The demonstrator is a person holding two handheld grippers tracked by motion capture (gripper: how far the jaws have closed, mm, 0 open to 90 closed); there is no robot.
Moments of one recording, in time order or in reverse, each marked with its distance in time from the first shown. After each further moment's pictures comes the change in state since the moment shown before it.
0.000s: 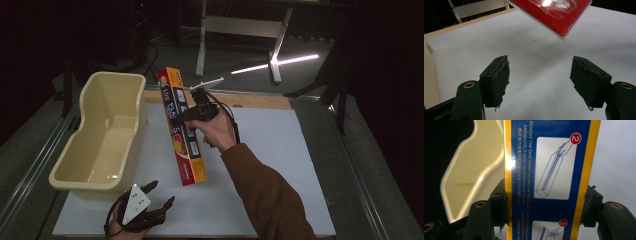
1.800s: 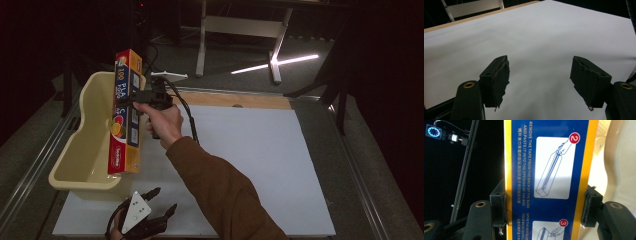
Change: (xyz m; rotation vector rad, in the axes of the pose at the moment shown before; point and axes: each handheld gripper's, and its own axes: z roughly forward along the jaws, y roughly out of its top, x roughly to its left) left arm -0.012 -0.006 -0.006 -0.017 -0.038 -0.018; right arm 0.081 0.041 0.067 -0.137 0.350 0.210
